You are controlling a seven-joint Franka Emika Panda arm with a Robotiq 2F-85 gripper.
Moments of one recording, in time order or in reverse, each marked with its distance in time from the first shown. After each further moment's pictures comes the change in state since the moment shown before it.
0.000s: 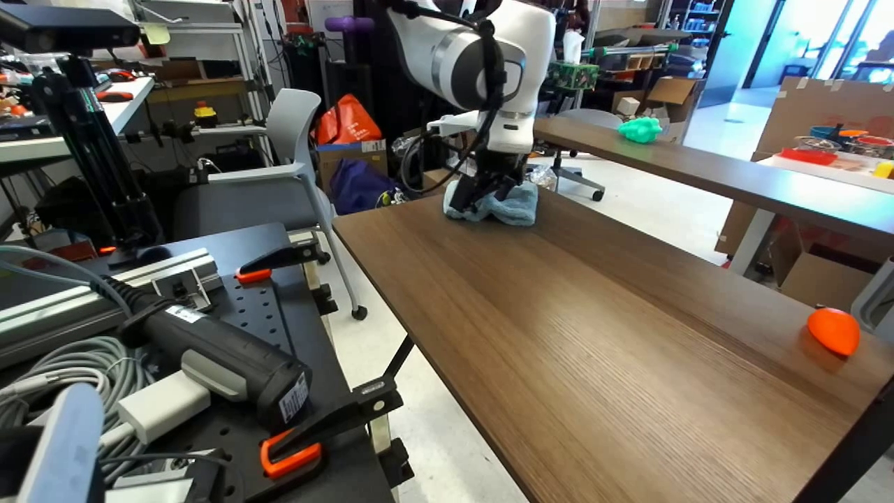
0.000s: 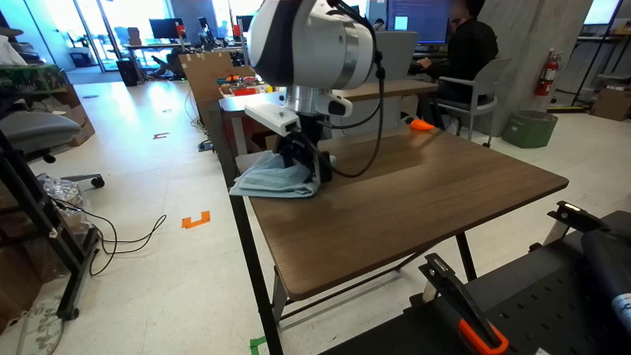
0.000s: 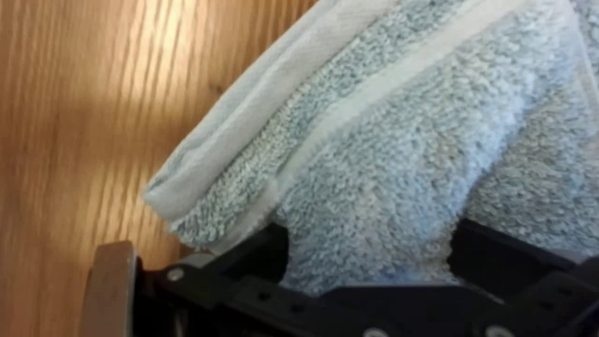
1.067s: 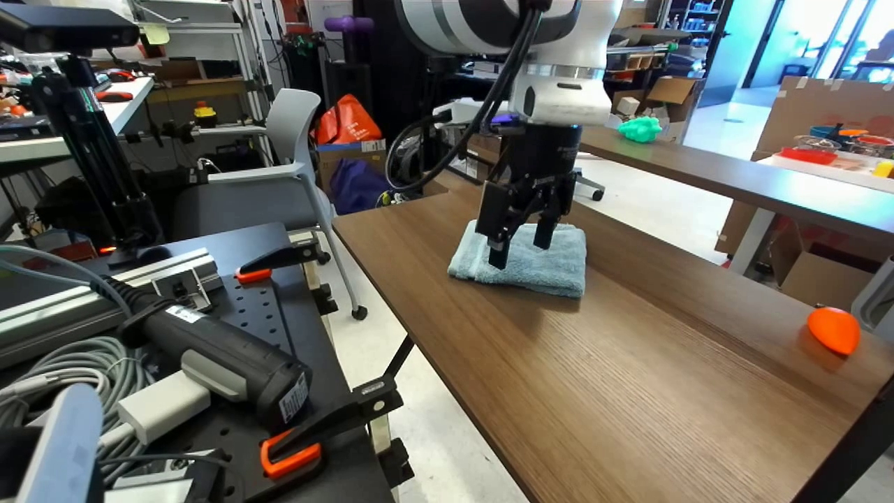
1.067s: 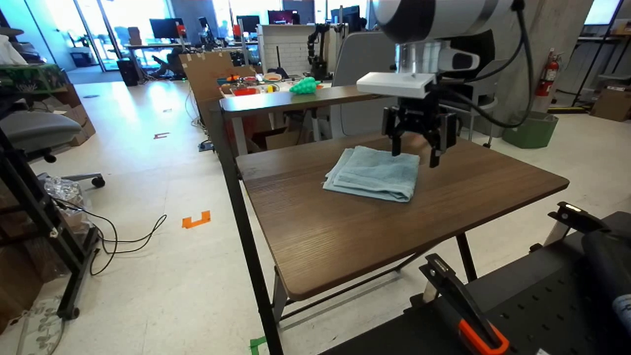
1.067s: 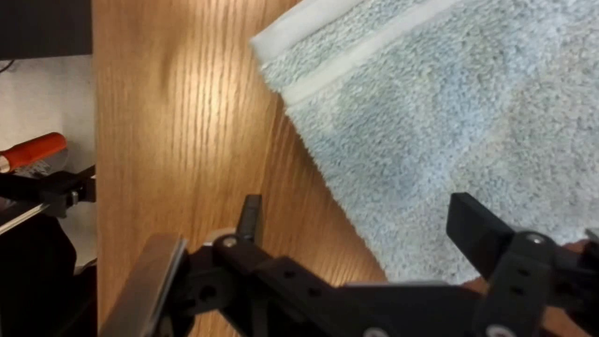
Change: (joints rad) arm -0.079 -0.393 -0.209 -0.522 -0.118 0.012 -0.107
